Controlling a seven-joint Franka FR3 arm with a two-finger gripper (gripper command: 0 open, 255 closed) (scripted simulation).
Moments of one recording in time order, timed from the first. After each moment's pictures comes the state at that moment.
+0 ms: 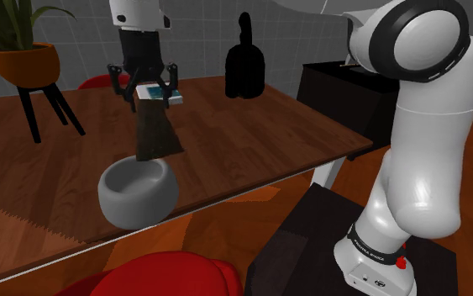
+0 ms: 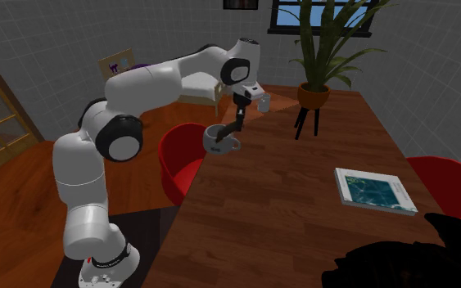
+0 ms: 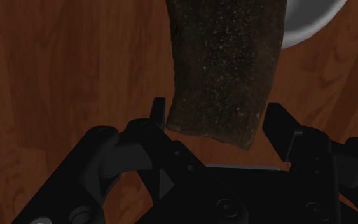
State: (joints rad) arm 0.26 0.27 0.23 -1.30 0.03 1.55 0.78
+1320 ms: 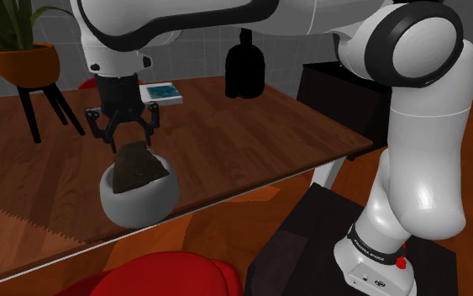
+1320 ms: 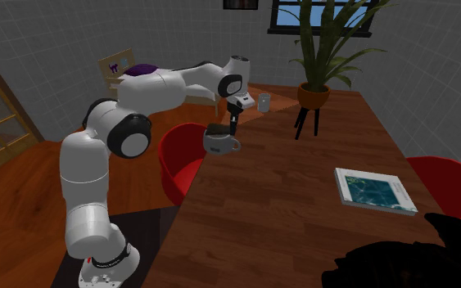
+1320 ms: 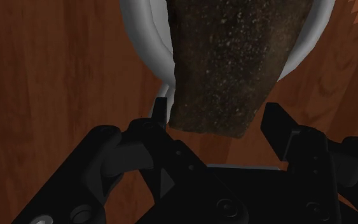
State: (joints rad) arm 0.34 0.33 0.26 -1.41 0.01 1.73 0.89
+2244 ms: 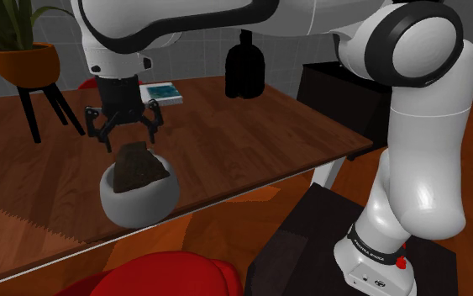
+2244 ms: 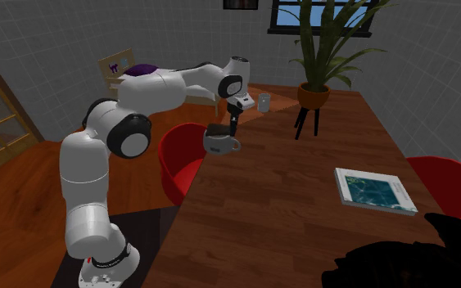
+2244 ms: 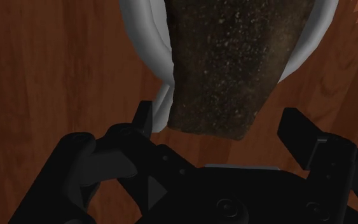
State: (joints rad) arm 0.34 0.33 0.26 -1.42 0.01 1.73 0.89
